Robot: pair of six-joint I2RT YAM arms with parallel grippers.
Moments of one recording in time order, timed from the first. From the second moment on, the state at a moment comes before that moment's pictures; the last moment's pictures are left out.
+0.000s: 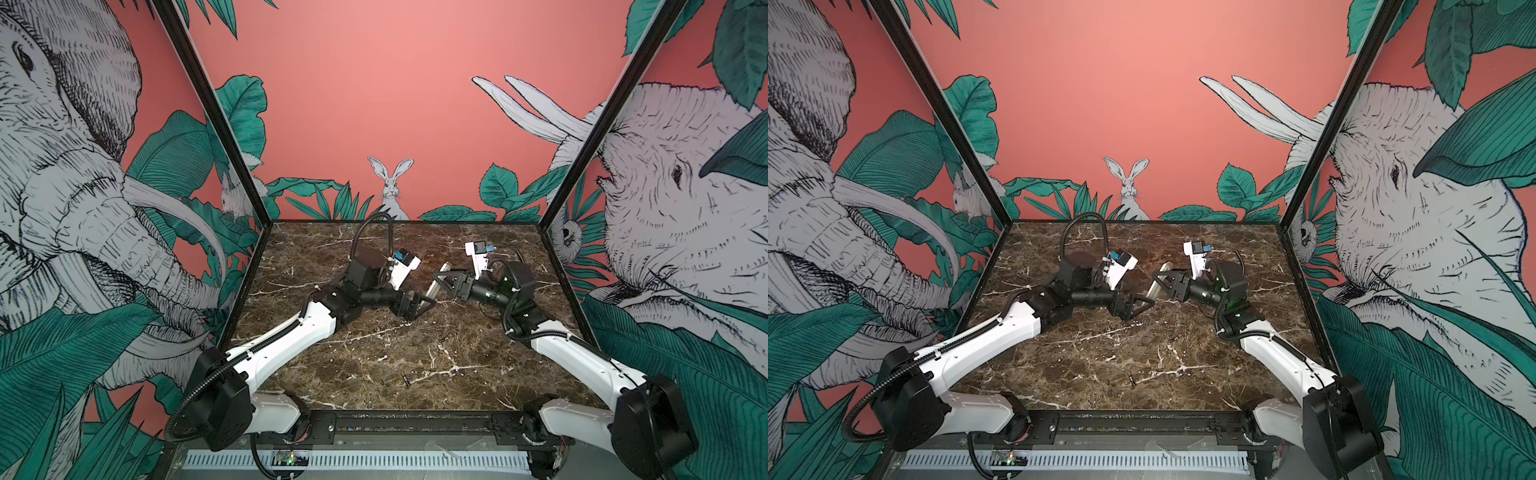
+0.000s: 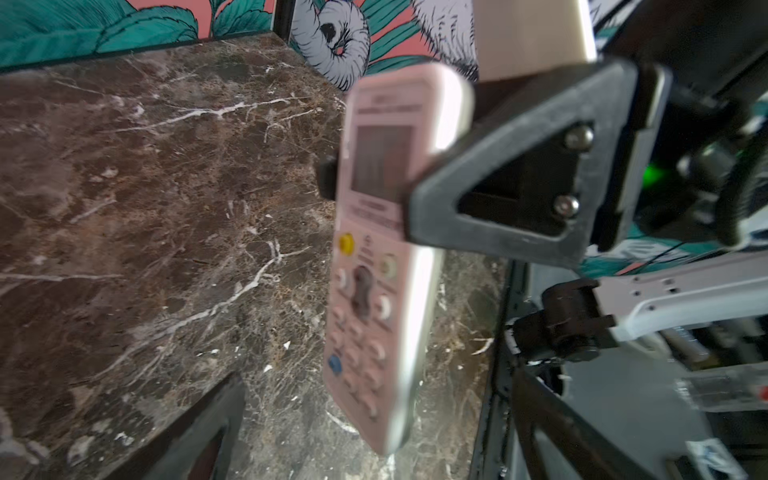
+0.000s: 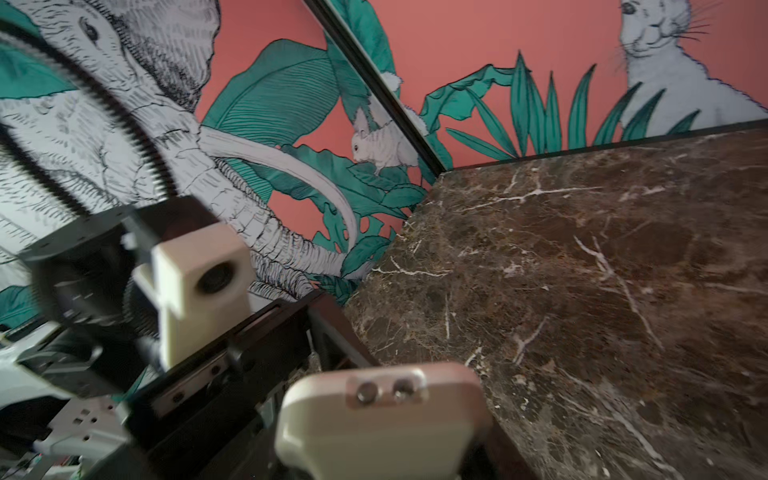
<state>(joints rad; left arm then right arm) -0.80 1.32 1.02 -0.19 0.46 -0.17 0.42 1.19 0.70 0.37 -0.65 0.63</state>
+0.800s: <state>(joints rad) -0.96 1.48 1.07 -0.10 -0.04 -0.03 0.42 1.20 0.68 0.36 -0.52 0.67</state>
